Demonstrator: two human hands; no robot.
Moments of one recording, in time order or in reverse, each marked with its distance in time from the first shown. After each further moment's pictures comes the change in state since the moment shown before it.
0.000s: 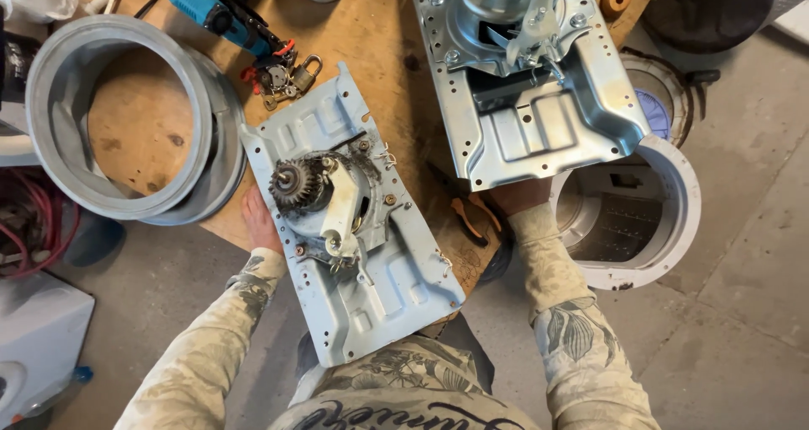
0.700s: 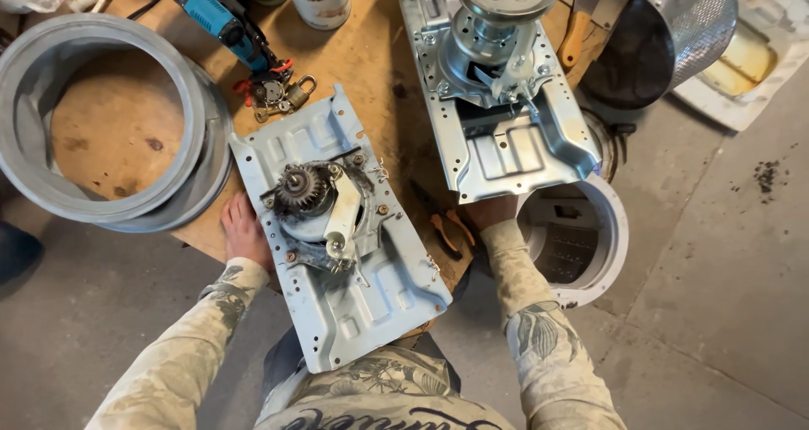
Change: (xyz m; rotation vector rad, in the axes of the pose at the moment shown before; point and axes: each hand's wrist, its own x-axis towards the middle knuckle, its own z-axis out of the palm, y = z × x) left_hand 0.010 0.031 -0.016 0.105 -0.038 0.005; right_hand 0.012 -0.004 0.001 -0.149 -0.172 0.052
